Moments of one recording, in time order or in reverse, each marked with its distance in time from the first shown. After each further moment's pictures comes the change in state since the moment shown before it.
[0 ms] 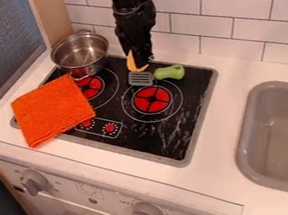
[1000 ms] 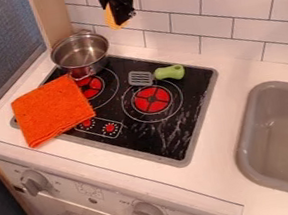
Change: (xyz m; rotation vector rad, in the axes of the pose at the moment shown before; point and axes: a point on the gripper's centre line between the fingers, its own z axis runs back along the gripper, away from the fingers) arm -0.007 0.006 0.108 0.170 -0.103 -0.008
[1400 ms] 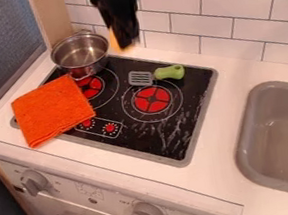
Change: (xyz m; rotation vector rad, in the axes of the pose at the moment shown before) arm -0.023 -0.068 0.025 -0.057 -0.008 -0.109
